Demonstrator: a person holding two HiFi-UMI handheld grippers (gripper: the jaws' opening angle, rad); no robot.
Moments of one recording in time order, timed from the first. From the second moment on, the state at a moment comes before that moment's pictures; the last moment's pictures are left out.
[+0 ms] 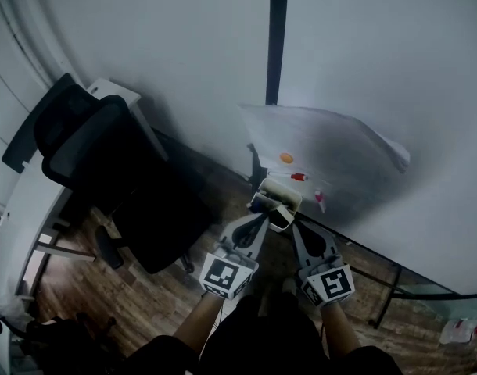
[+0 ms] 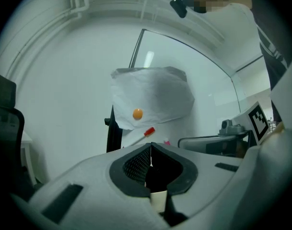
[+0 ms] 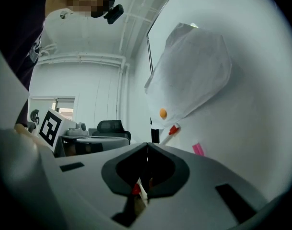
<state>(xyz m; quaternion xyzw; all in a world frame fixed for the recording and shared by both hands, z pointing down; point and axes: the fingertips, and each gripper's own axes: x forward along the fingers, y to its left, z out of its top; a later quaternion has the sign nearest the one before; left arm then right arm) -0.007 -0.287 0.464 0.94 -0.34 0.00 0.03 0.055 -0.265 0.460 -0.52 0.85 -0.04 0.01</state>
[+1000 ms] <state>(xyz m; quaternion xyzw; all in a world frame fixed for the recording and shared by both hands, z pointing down) -0.017 -0.287 0.471 0.92 -0.39 0.02 0.04 0.042 -0.296 0.523 -0.43 0.89 -0.04 -0.14</state>
